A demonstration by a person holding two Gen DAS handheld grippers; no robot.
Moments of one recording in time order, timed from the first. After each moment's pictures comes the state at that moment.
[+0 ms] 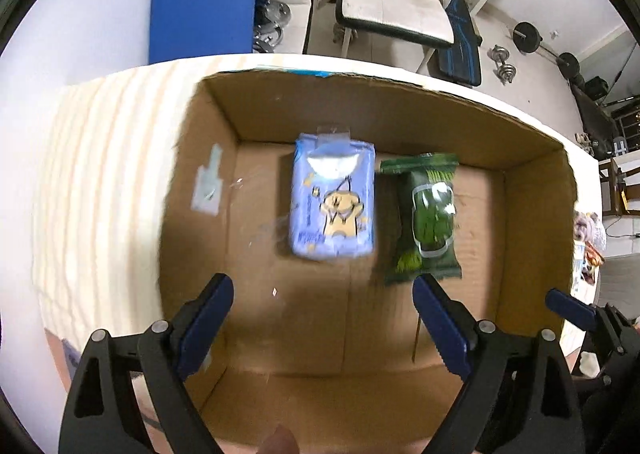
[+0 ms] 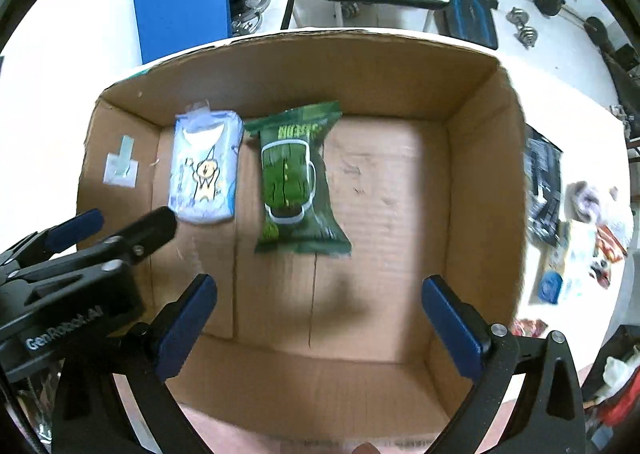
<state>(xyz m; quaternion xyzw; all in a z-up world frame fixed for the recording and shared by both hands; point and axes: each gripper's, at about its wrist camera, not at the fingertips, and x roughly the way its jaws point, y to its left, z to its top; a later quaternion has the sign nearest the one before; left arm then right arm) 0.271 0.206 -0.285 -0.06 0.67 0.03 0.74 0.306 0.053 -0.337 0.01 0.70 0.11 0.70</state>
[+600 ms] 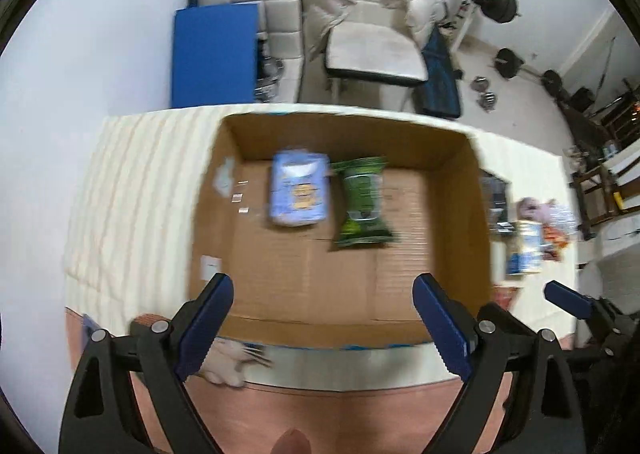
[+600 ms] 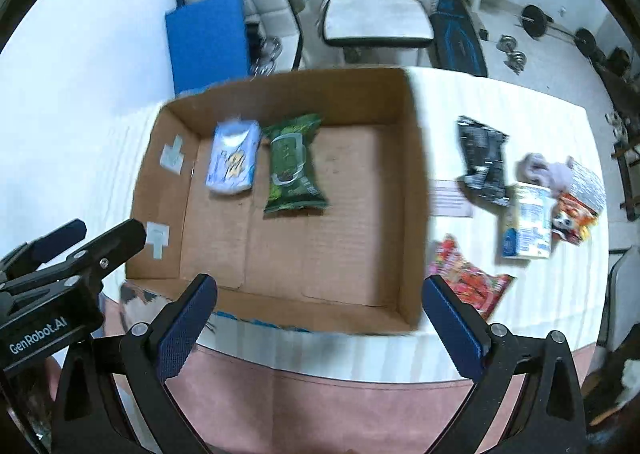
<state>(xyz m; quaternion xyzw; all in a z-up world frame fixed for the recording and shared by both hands) 0.225 0.123 -0.198 -0.05 0.60 0.03 0.80 0.230 -0.026 -0.250 0.06 0.63 0.13 0.76</state>
